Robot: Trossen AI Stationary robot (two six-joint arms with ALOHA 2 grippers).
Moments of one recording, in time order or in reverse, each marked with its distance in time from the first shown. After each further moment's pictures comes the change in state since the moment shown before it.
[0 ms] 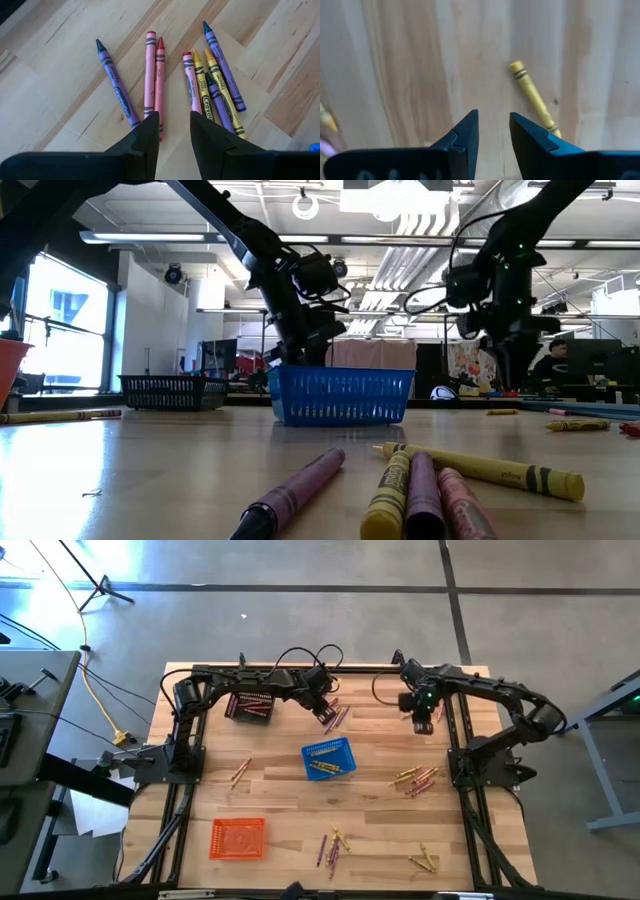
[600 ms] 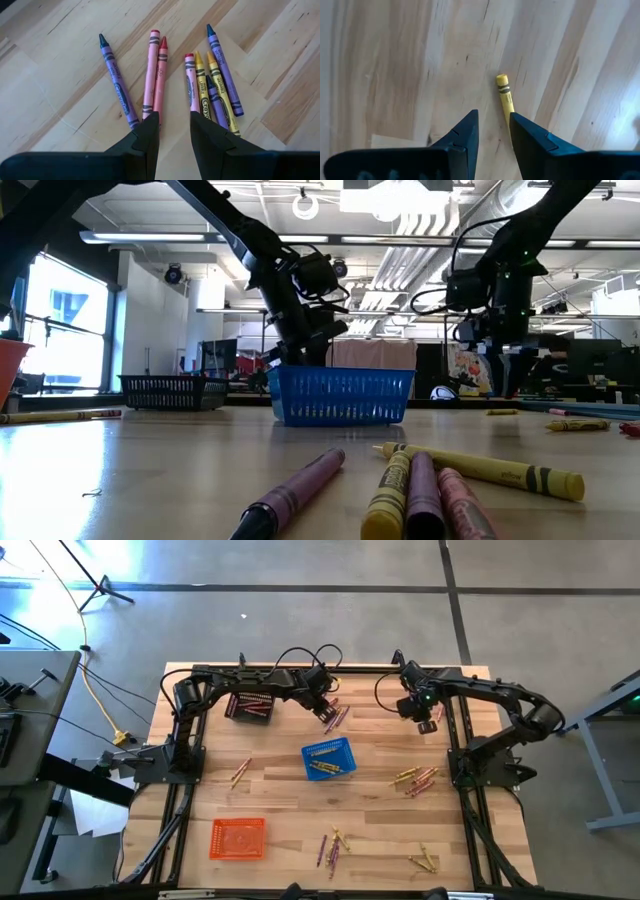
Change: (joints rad) left arm 0.000 0.000 0.000 0.000 0.000 -0.070; right arm -0.001 0.010 -0.048 0.145 0.043 -0.323
